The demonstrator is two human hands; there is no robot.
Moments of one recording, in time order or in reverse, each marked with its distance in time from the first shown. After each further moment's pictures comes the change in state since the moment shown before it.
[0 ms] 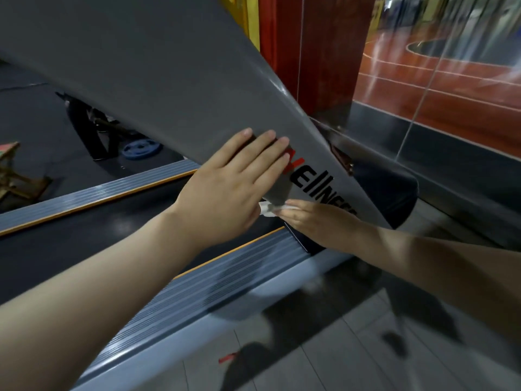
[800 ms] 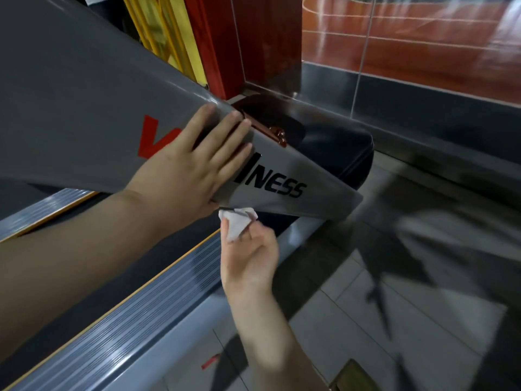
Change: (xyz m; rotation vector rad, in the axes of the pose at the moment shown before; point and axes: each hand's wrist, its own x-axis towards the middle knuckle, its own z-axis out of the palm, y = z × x) left_hand 0.086 0.047 0.046 0.427 -0.270 0.339; right_hand 0.067 -0.072 -0.047 -1.338 -1.113 -1.003
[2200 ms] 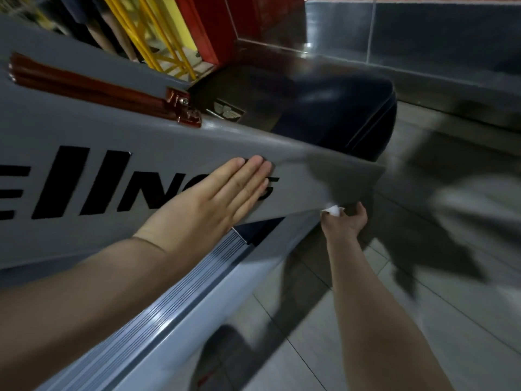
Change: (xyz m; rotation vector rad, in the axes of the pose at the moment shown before) left_hand 0.130 0.125 0.018 0.151 -0.198 0.377; right_hand 0.261 -0.225 -0.225 0.106 0.556 -0.187
